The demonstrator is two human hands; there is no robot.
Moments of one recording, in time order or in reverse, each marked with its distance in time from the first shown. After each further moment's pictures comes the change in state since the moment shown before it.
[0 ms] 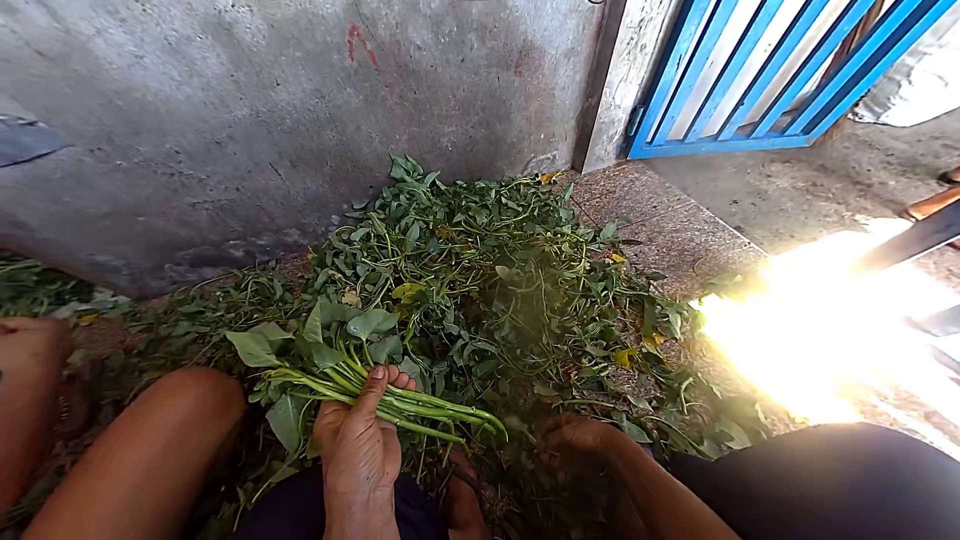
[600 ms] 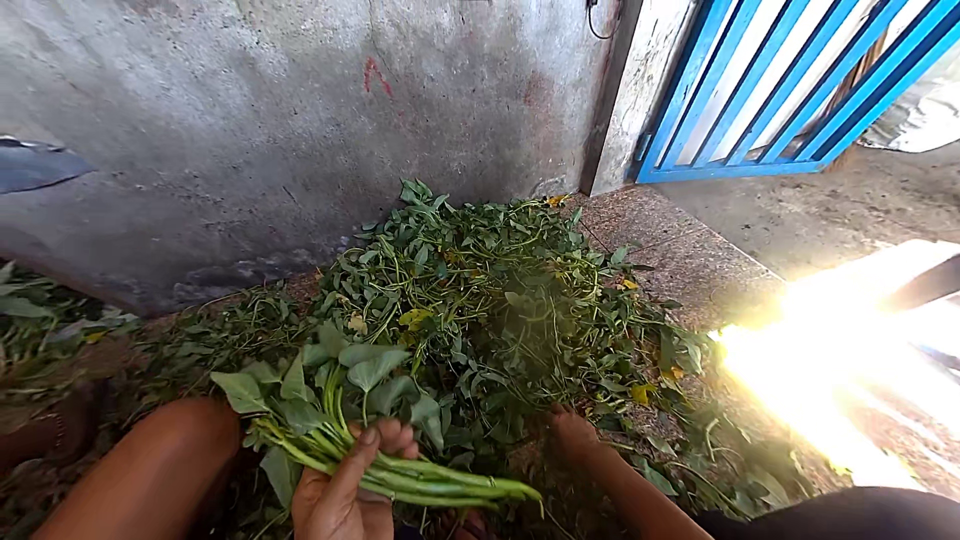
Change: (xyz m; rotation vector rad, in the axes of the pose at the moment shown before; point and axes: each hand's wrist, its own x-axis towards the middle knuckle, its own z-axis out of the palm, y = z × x) left_hand -0.007 0.022 -0.007 -0.084 -0.159 -0.026; right_hand 0.049 -0.065 -0.006 -1.127 0.487 0.048
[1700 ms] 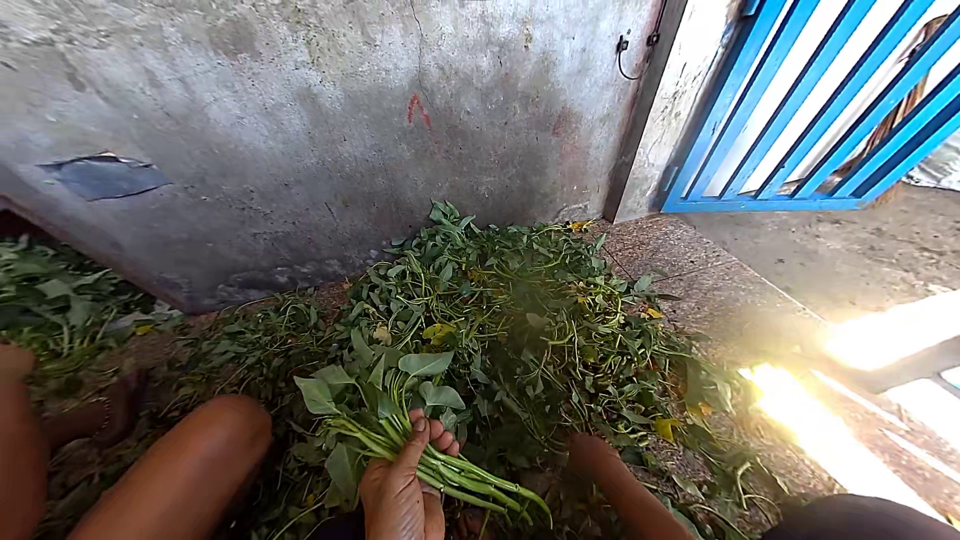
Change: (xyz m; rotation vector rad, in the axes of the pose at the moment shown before) left_hand 0.007 -0.020 0.017 -0.050 0.239 -0.137; right_hand -0.019 -0.032 -0.032 -0.016 -0.117 0.313
